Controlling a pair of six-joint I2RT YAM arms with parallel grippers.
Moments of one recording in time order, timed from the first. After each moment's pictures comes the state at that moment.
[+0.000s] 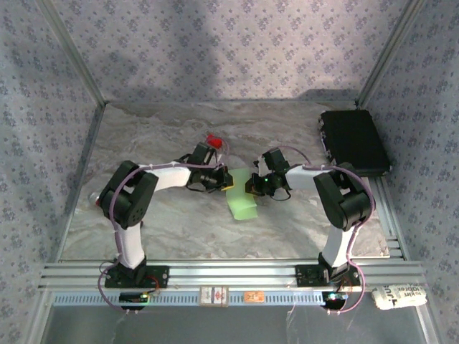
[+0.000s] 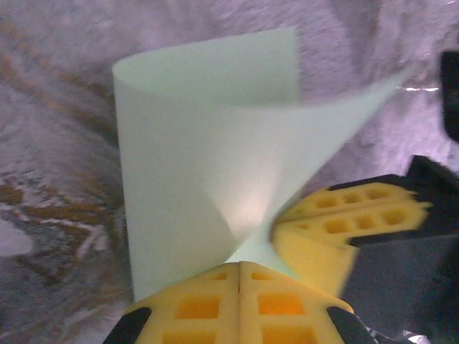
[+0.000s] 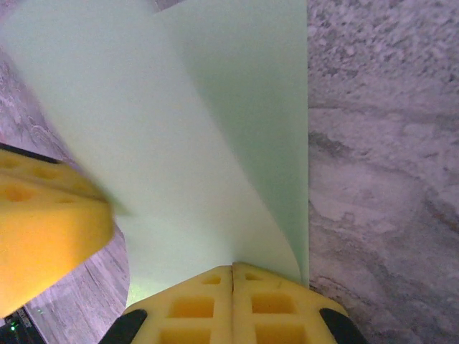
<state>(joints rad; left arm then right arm) -0.59 1.91 1.05 -0.12 0.57 -0.79 0.45 1.82 0.90 -0.13 -0.54 0.55</state>
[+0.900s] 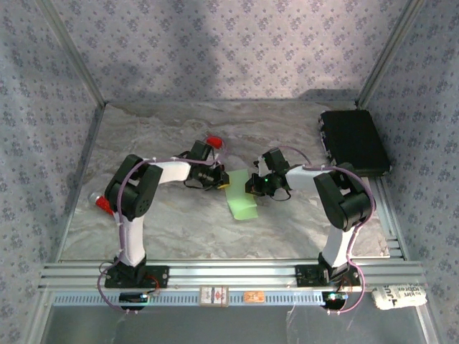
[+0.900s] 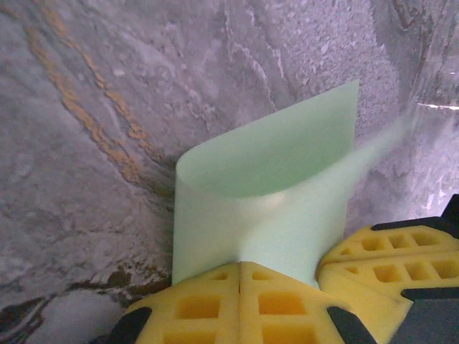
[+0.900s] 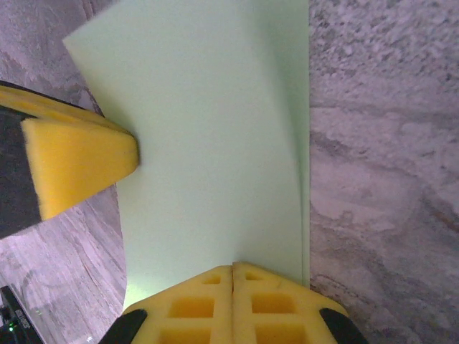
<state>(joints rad) -0.53 1.99 1.12 -0.16 0.59 -0.74 0.46 1.82 0.89 -0.13 -0.53 0.55</state>
